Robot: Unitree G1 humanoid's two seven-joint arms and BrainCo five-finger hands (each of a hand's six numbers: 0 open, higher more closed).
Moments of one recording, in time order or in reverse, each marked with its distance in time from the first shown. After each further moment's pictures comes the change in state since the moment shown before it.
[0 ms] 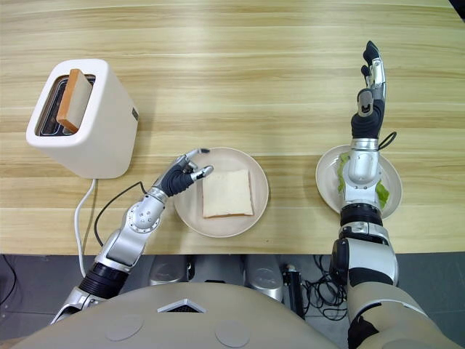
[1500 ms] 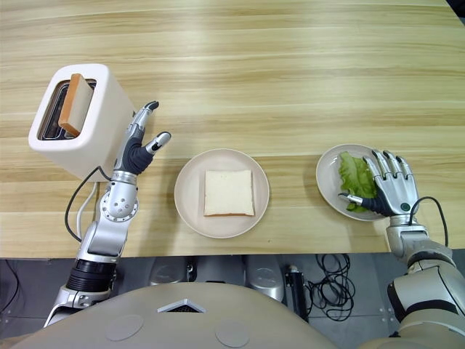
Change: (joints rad) left arm 0.006 -0.014 0.188 -0.104 0.002 -0.011 0.131; right arm 0.183 -0.417 0.635 0.433 -0.870 0.475 -1.049
